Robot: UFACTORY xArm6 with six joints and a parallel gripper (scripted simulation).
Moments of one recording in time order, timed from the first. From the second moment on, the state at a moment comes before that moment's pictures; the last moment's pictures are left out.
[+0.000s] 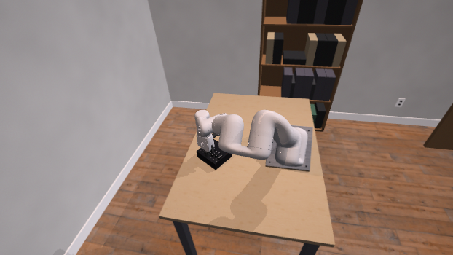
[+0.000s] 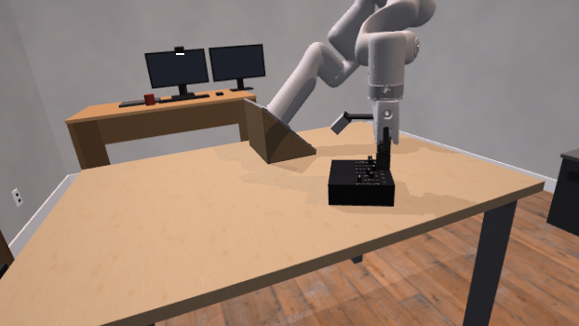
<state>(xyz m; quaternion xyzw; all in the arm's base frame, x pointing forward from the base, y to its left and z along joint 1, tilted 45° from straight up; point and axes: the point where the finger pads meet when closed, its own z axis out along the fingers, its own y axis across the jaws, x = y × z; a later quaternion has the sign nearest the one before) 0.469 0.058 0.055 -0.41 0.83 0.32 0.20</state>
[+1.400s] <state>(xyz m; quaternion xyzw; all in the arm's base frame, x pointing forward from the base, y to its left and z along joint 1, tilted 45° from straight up) 0.457 0.047 0.042 -0.41 0.83 0.32 0.20</state>
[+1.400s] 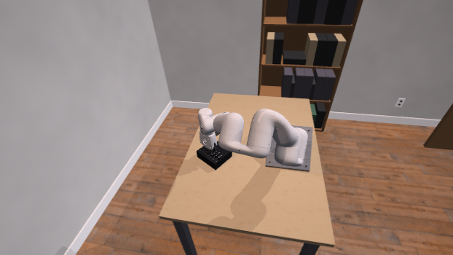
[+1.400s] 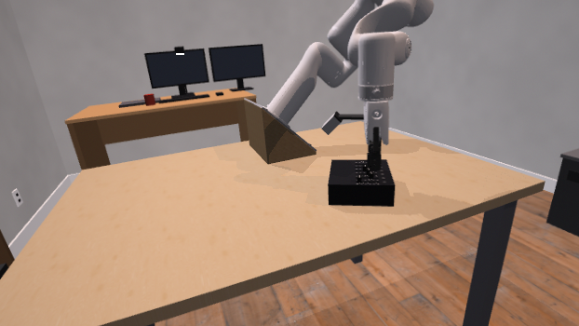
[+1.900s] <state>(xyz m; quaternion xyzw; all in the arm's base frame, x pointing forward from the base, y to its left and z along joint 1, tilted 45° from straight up) 0.452 0.043 0.038 -0.41 0.83 0.32 0.20</state>
